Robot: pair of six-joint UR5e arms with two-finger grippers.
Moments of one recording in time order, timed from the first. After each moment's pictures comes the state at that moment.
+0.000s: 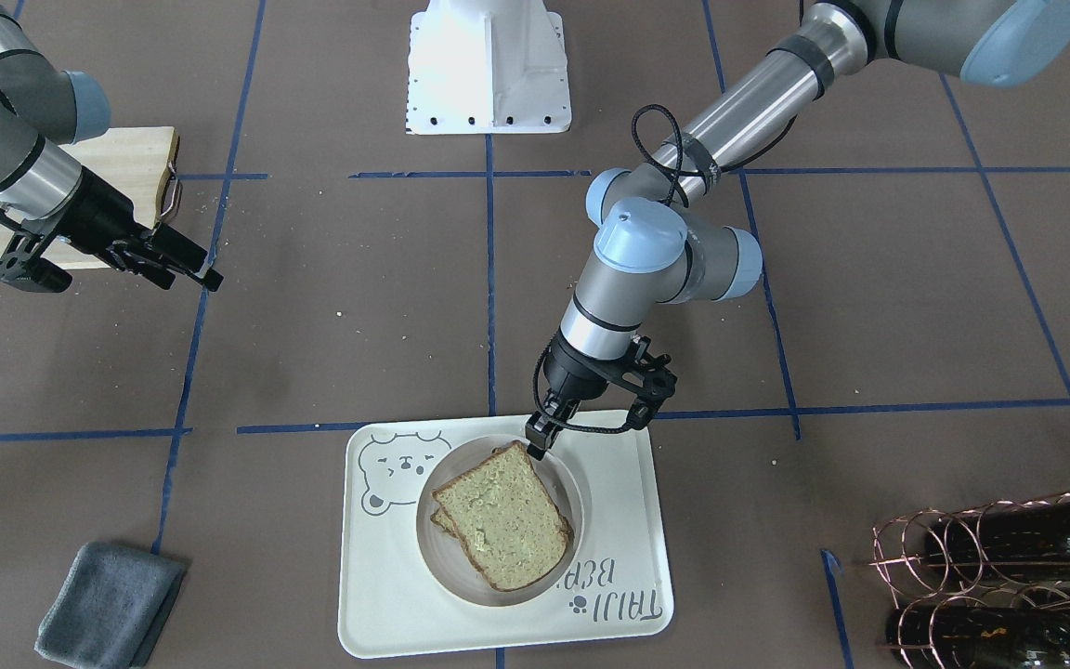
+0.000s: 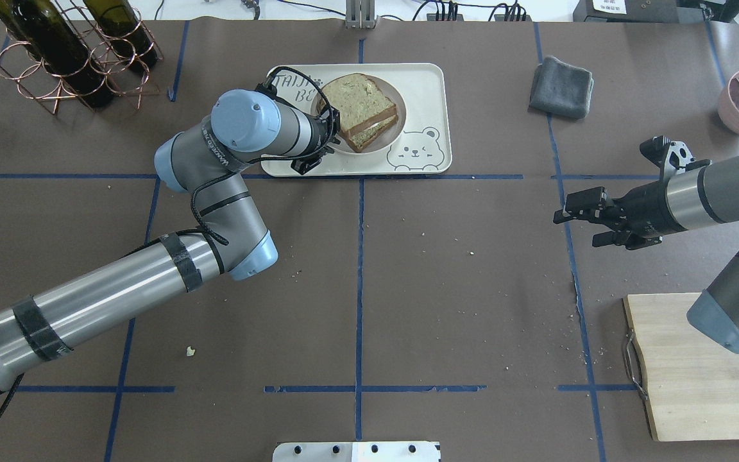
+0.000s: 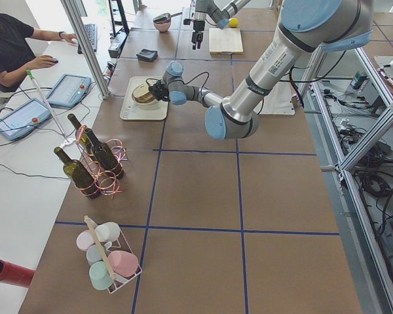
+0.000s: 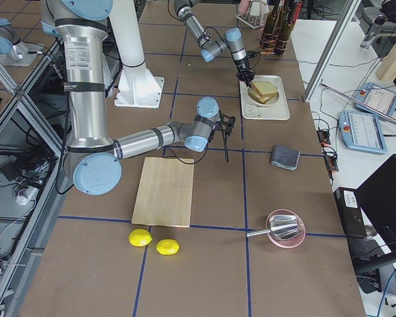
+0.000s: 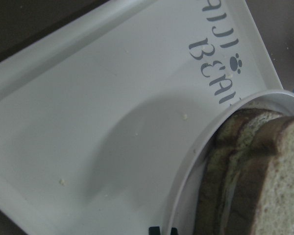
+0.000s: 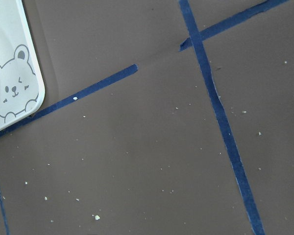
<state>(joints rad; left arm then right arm) -0.65 -2.43 -1.07 -2.39 -1.72 -2.13 0.83 -1.54 1.74 -0.66 2.20 1.55</state>
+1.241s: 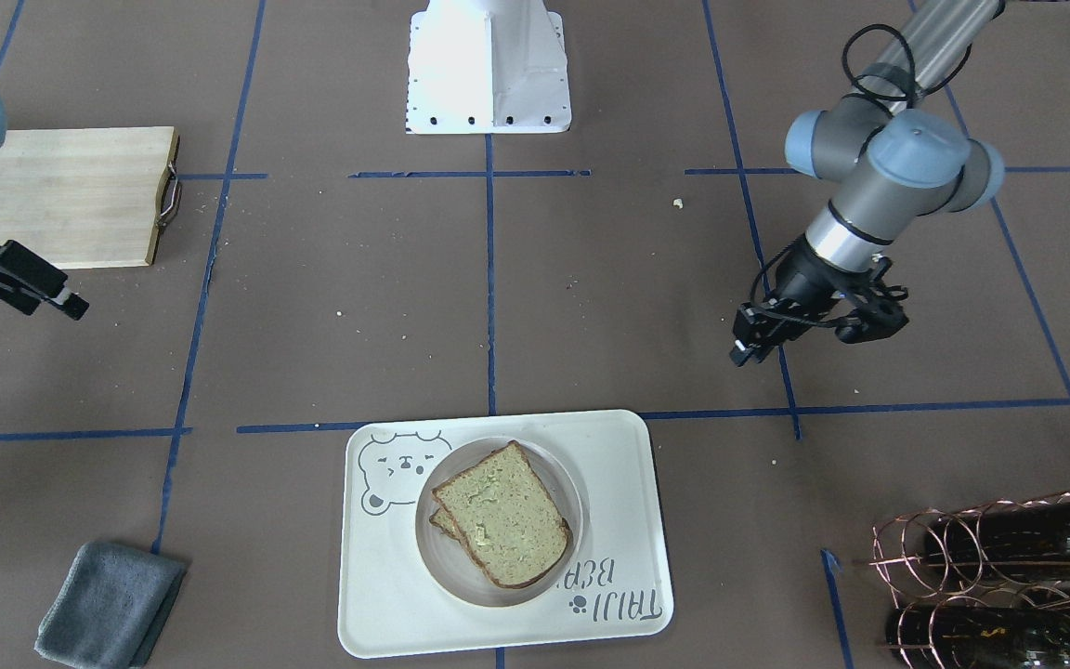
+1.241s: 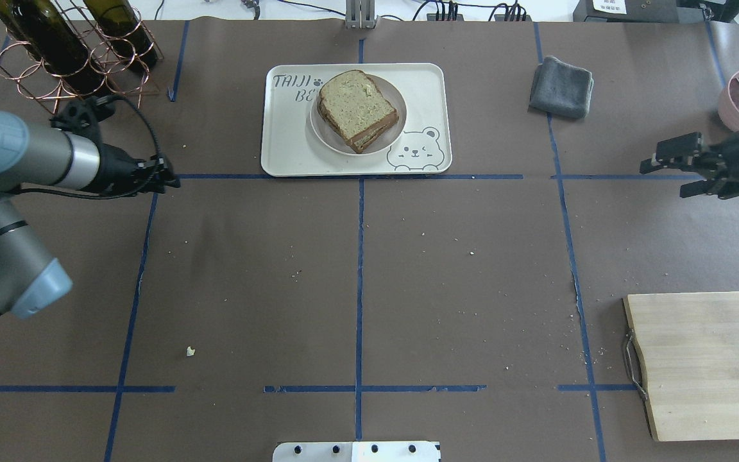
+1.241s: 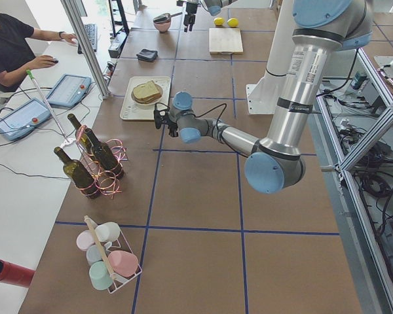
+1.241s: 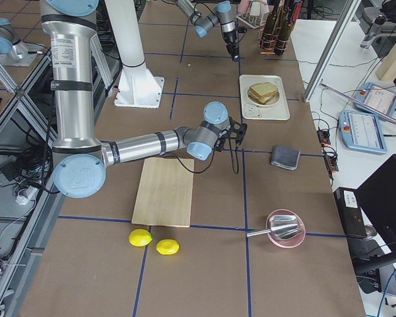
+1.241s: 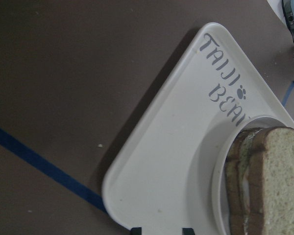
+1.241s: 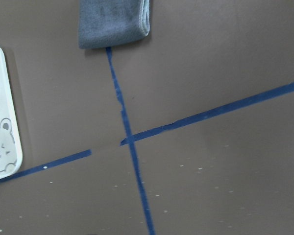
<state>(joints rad) -0.87 -1.76 -1.61 -2.38 -2.04 -1.27 1.17 -1.58 1.72 -0.85 2.39 1.18</state>
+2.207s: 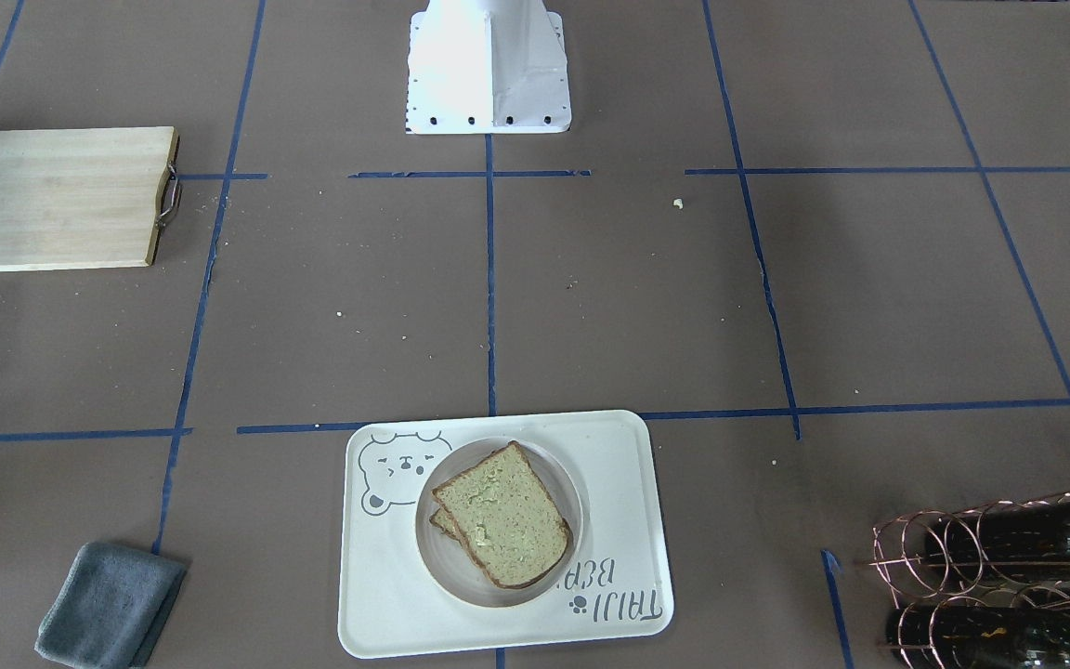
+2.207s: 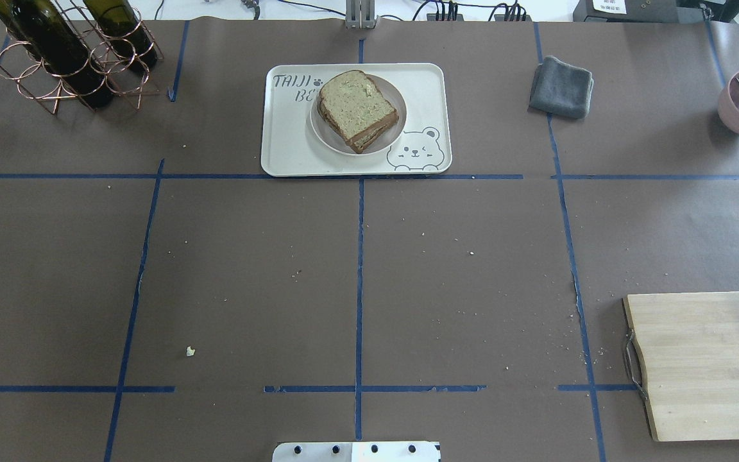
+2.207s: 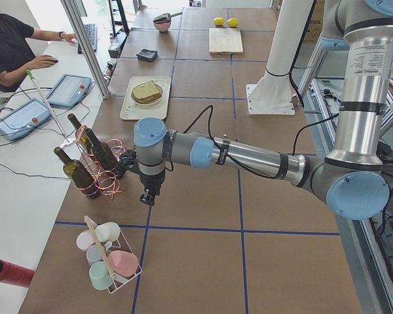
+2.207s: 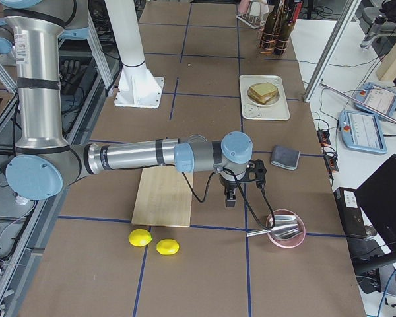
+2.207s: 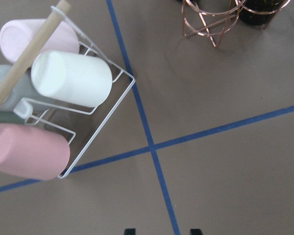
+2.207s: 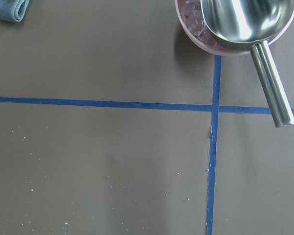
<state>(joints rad) -1.56 -1.63 -1.76 -1.43 -2.26 0.17 1.52 -1.58 1.73 -1.61 2.44 0.07</state>
